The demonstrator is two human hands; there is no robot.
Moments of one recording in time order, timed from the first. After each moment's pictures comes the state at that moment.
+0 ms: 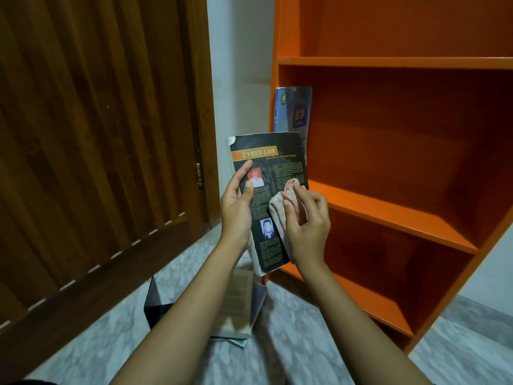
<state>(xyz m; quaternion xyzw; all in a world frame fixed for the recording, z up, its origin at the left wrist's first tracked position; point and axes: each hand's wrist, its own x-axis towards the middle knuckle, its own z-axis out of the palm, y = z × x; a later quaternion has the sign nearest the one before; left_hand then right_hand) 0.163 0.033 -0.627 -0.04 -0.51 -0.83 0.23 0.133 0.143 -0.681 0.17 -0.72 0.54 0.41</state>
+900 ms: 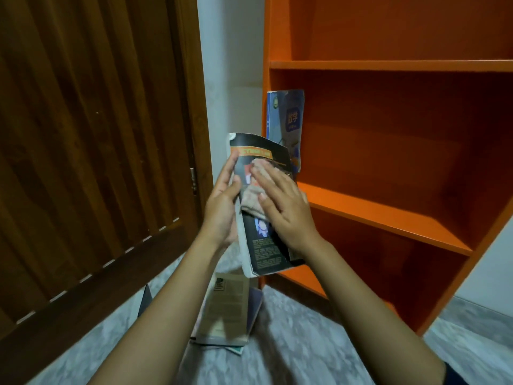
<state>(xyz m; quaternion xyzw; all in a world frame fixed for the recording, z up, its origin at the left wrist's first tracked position) 0.155 0.014 -0.610 -0.11 -0.46 -0.87 0.12 0.118 0.146 -0.636 0.35 -0.82 0.35 0.29</state>
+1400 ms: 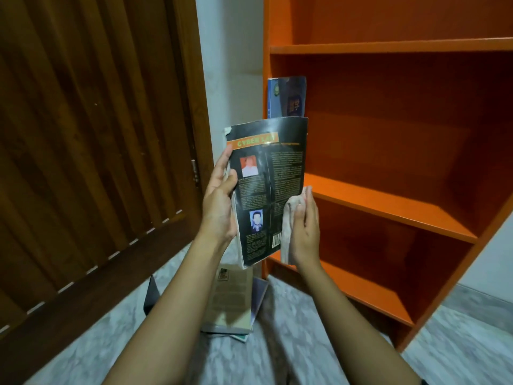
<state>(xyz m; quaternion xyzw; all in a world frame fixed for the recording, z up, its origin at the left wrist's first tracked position) 0.160 0.015 -0.617 -0.07 -0.45 -0.88 0.17 0.123 0.147 -0.708 0.10 -0.71 0.66 0.23</state>
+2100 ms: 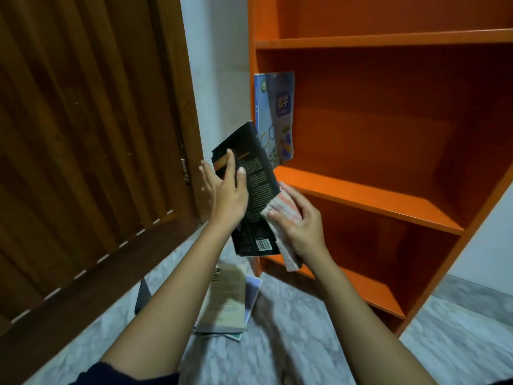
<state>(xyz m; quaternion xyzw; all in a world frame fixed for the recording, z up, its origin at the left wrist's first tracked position) 0.118 0.025 -0.634 0.07 -0.87 -0.42 0.24 0.127 0.171 -0.688 0.18 -0.69 0.68 0.18</state>
